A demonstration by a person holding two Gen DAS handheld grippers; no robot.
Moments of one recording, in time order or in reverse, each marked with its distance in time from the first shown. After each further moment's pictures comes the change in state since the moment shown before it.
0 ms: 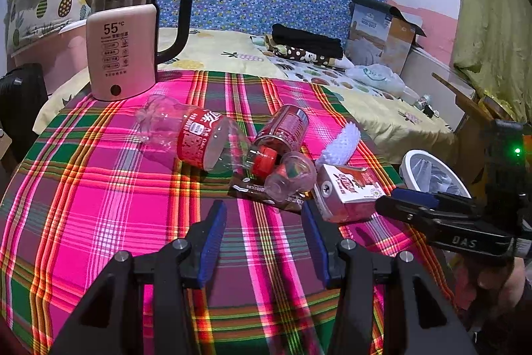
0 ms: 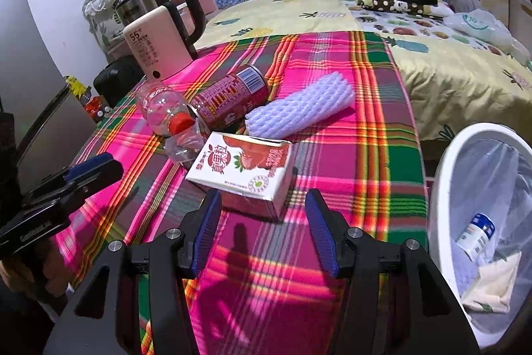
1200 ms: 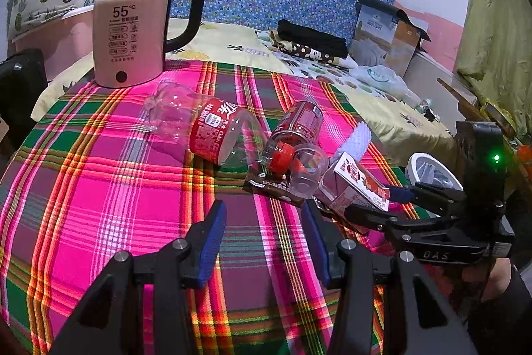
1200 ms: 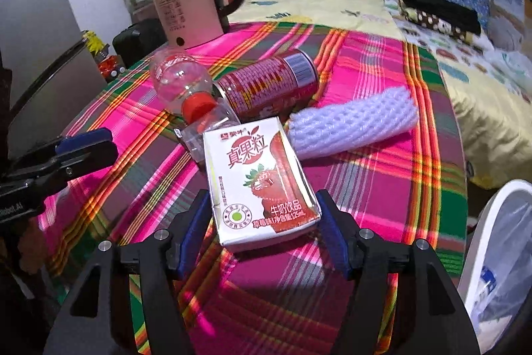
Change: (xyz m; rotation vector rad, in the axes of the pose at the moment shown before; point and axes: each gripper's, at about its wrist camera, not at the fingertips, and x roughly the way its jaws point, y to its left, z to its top) left arm 0.008 0.018 0.001 -0.036 0.026 -0.020; right arm 0.032 0.019 0.011 -0.176 0.072 0.047
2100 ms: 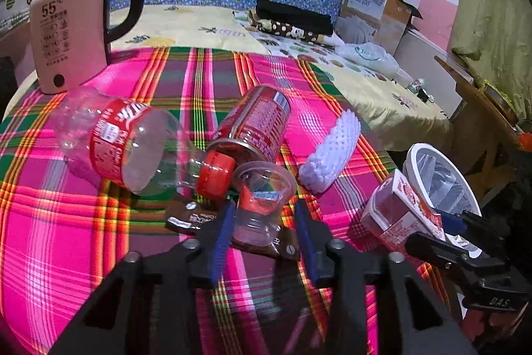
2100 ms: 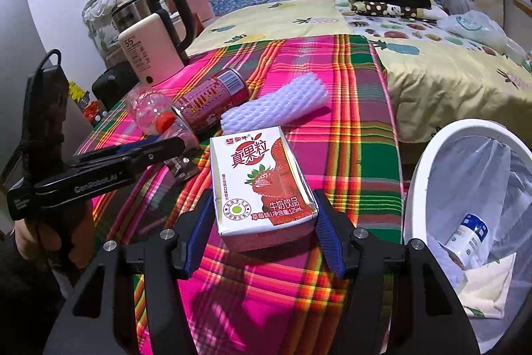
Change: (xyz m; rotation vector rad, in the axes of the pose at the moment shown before) left arm 0.068 -0.044 0.019 0.045 0.090 -0.046; right arm -0.037 -0.035 -0.025 0.181 -0.106 -0.060
